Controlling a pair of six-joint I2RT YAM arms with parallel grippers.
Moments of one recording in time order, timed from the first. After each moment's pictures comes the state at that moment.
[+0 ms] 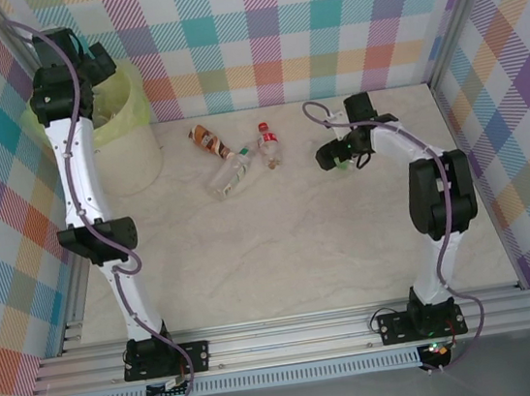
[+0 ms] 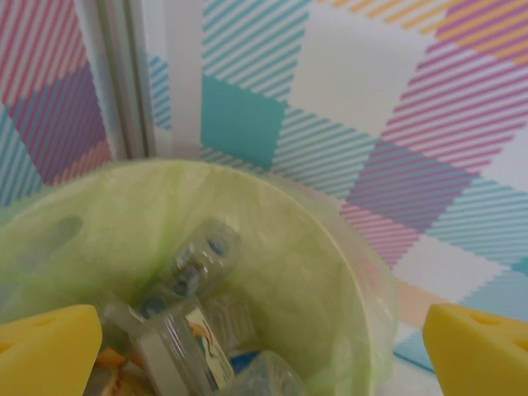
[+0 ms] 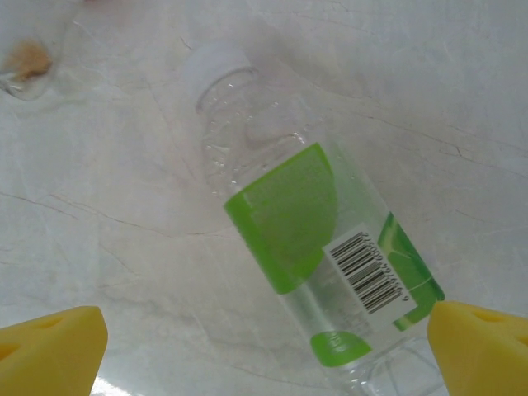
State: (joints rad) left arm 0.09 2.15 2.76 -1.00 -0.21 -0.29; right arm 0.17 1.95 1.50 -0.58 -0.19 -0.26
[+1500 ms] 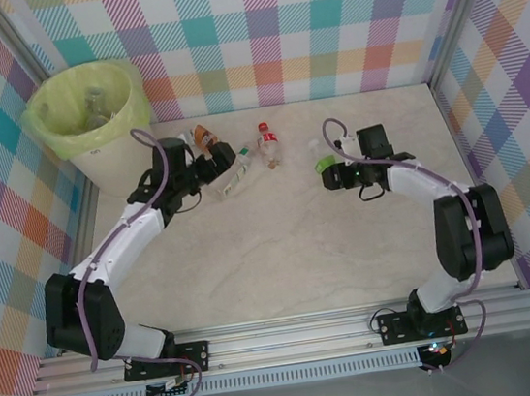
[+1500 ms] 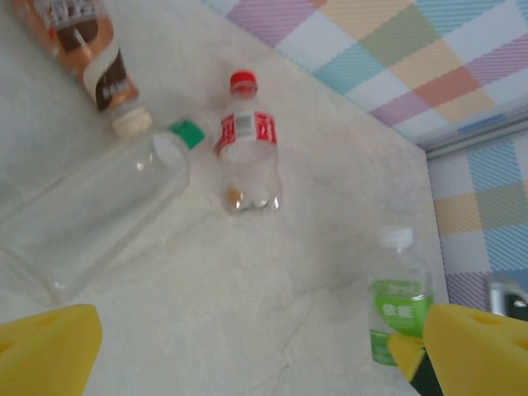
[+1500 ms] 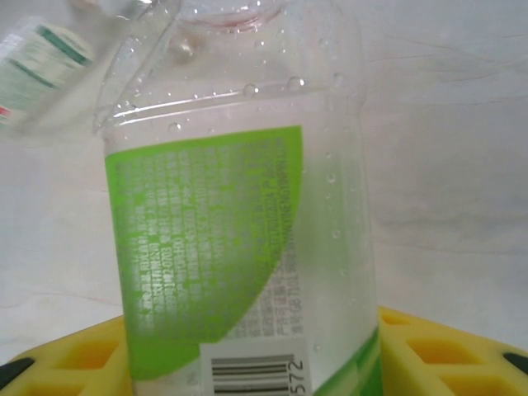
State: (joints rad) left arm -0.35 1.43 1.07 -0.20 0.19 -0.78; right arm 0.22 1.56 0.97 -0.29 -0.40 0.12
